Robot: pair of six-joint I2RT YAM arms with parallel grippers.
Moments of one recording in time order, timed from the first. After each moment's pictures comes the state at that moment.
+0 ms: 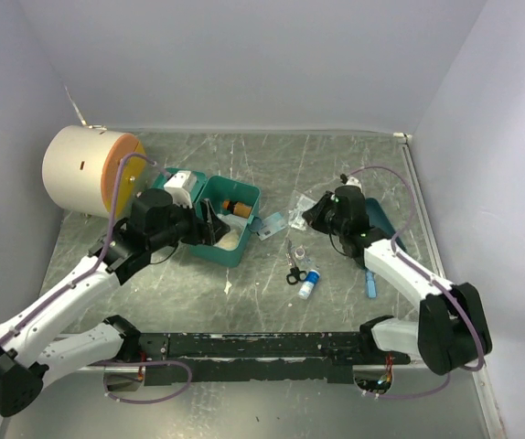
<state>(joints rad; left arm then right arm) -0.63 0.94 0.83 -0.32 0.07 -0.49 0.35 1.27 0.68 0.02 0.02 0.70</state>
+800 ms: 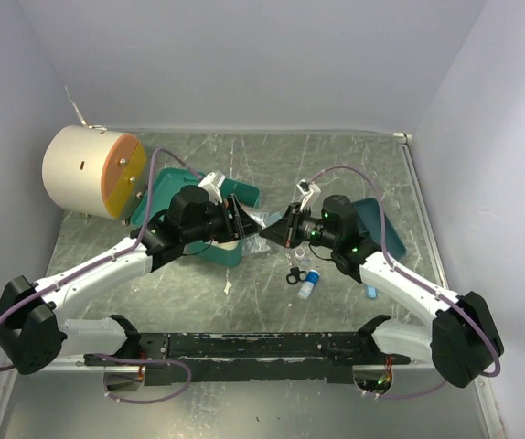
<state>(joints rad) -0.76 1.23 0.86 -0.06 0.18 -0.85 0.54 1.14 0.63 0.23 -0.50 0.61</state>
